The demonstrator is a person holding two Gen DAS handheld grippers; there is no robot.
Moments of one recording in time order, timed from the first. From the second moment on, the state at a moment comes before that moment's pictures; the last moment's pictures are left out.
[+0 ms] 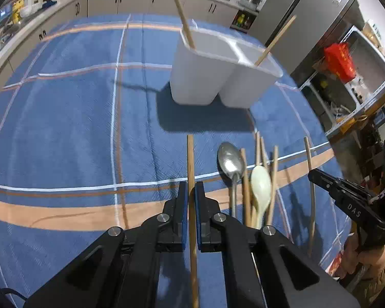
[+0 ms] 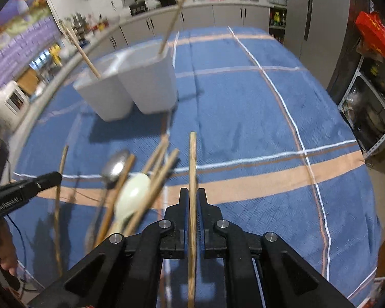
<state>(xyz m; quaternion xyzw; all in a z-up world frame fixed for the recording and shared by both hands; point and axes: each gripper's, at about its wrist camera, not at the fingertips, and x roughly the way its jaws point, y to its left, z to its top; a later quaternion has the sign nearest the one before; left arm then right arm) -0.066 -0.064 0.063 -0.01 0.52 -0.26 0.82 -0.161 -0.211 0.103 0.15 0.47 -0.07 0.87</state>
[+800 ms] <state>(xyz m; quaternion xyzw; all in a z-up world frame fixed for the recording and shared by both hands) -0.179 -0.034 0.189 -0.01 0.32 -0.31 0.90 -0.228 -0.180 0.198 0.13 0.33 -0.05 0.93</state>
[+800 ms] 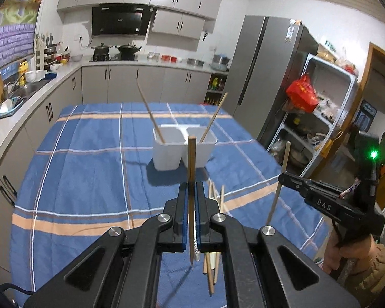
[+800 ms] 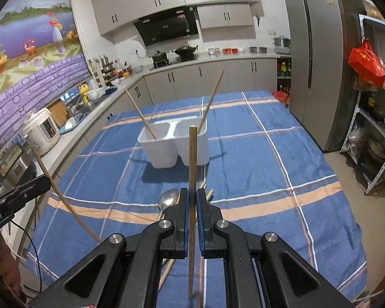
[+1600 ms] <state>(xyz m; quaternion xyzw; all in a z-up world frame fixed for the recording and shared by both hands) -0.064 -0.073 0.290 -0.03 0.24 -0.28 0.93 -0.118 -0.215 0.299 0.12 0.19 -0.04 0.97</state>
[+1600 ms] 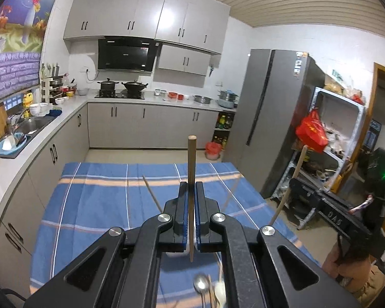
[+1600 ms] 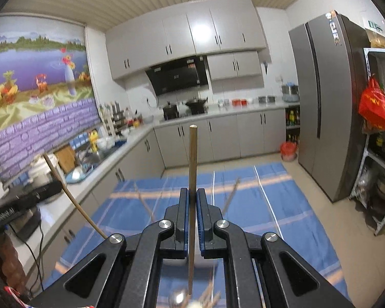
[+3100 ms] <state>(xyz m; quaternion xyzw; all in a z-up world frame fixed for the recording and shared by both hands) -0.063 -0.103 0.066 0.00 0.51 -0.28 0.82 -0.126 -0.213 0.070 0.21 0.48 -0.01 0.85</state>
